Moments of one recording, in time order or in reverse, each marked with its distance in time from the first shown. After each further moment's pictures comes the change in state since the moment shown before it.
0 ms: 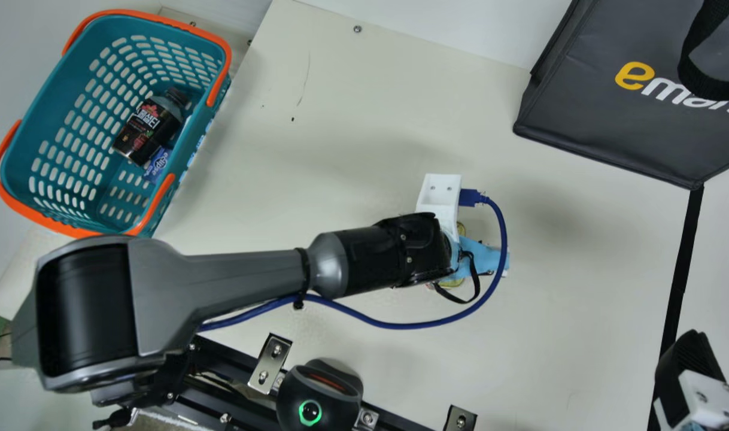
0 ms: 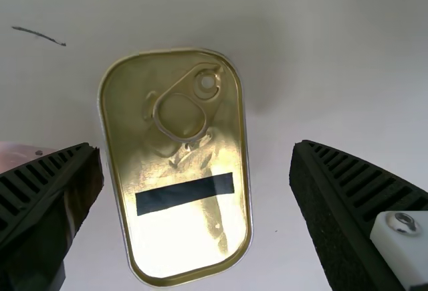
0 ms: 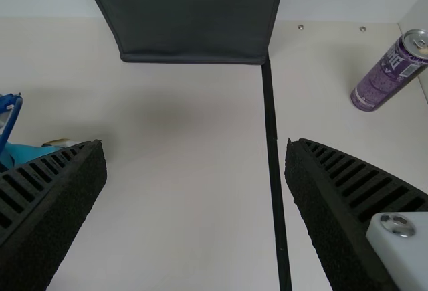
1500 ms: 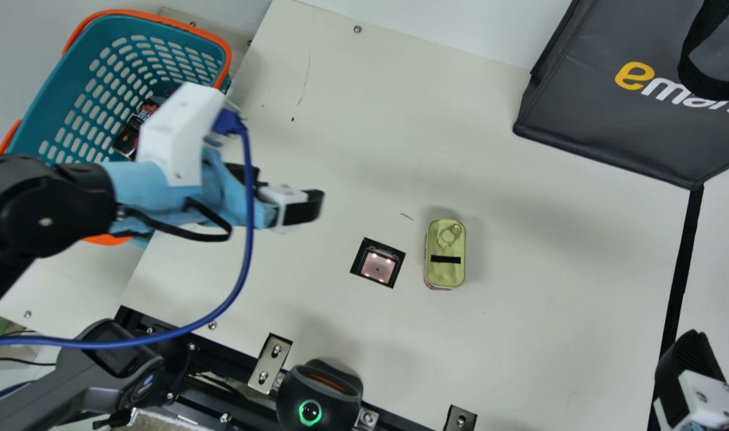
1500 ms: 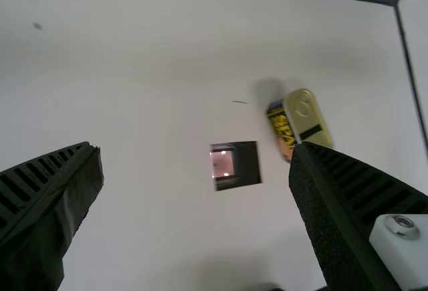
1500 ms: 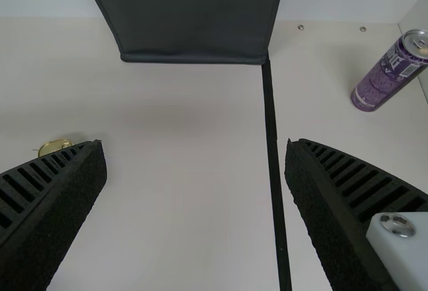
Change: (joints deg) left arm 43.5 -53.8 23.4 -24.5 13.5 67.1; right arm 0.0 0.0 0.0 0.0 0.0 0.0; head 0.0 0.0
